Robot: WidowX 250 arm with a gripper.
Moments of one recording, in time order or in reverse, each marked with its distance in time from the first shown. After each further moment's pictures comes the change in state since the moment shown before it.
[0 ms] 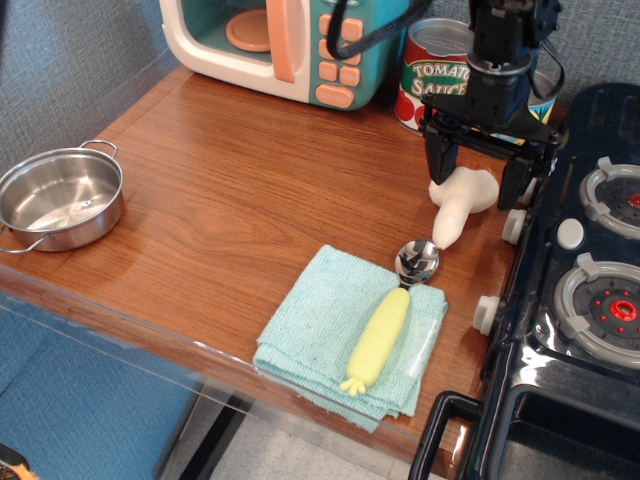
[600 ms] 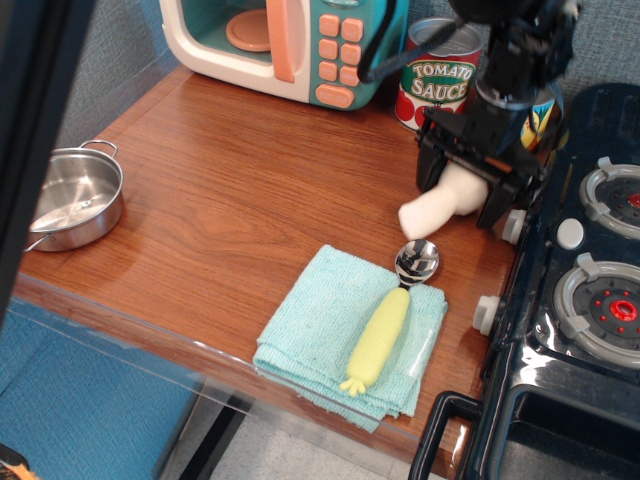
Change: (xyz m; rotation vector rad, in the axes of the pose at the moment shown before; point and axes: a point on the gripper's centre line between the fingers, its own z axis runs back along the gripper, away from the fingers) arm -0.001 0.008 -0.022 0.185 0.041 -0.061
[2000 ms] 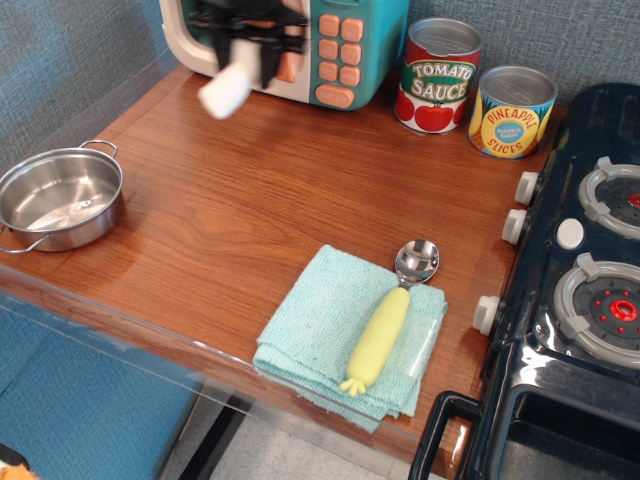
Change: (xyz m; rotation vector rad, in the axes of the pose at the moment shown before) arm -0.036 0.241 0.017 -0.007 -0.014 0.404
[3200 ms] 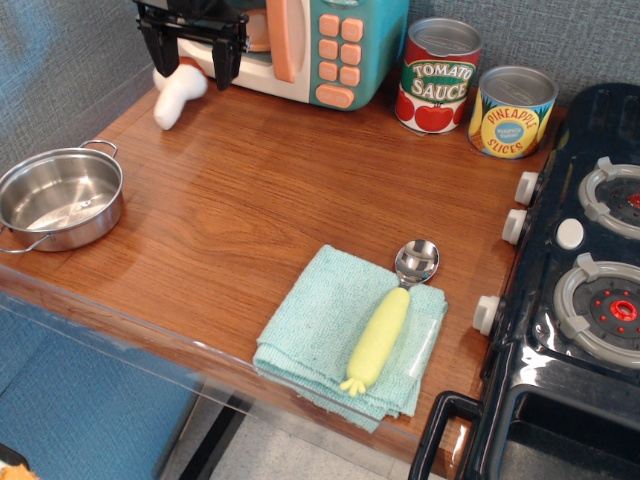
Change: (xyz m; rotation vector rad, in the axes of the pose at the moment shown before) arm -0.005 0.025 0.001 -0.026 -0.002 -0.035
